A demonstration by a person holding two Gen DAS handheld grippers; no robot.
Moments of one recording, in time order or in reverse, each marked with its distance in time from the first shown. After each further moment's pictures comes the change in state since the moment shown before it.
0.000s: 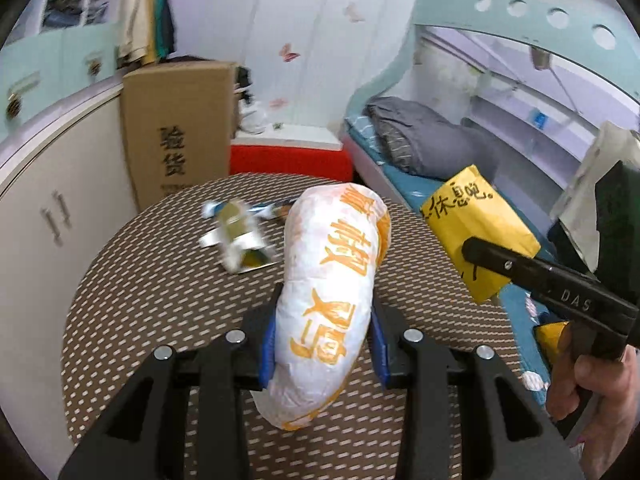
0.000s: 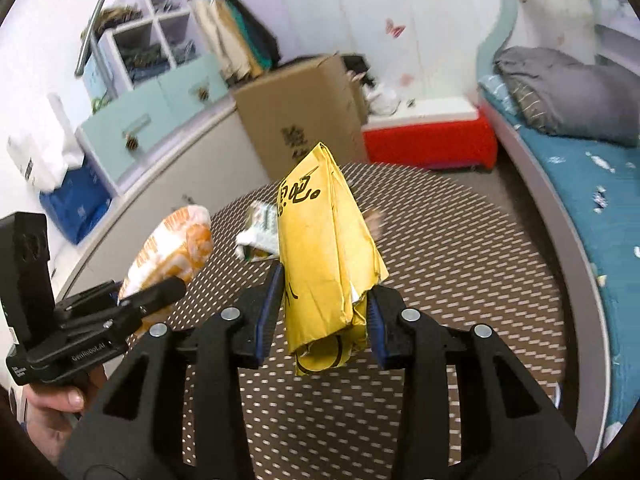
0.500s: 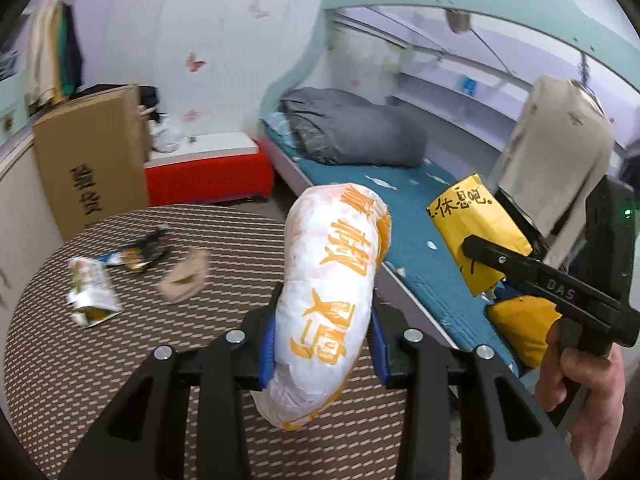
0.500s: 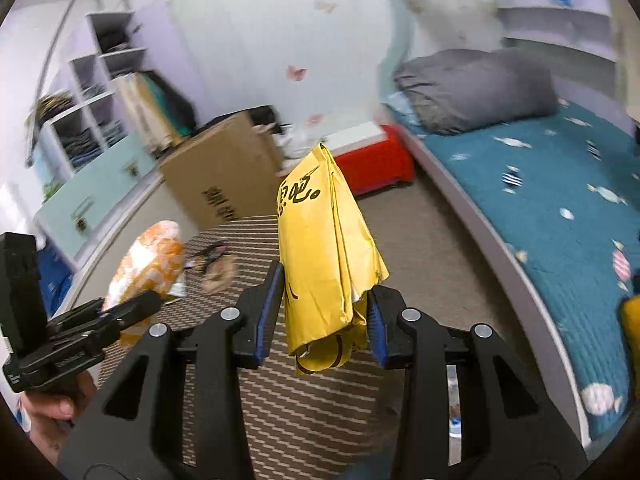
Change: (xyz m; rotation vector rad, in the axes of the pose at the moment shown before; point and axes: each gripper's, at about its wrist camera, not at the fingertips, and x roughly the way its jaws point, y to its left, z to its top) left arm 0.040 -0.155 0.018 0.175 0.029 -0.191; right arm -0.103 -0.142 -0.021 0.224 -0.146 -0.193
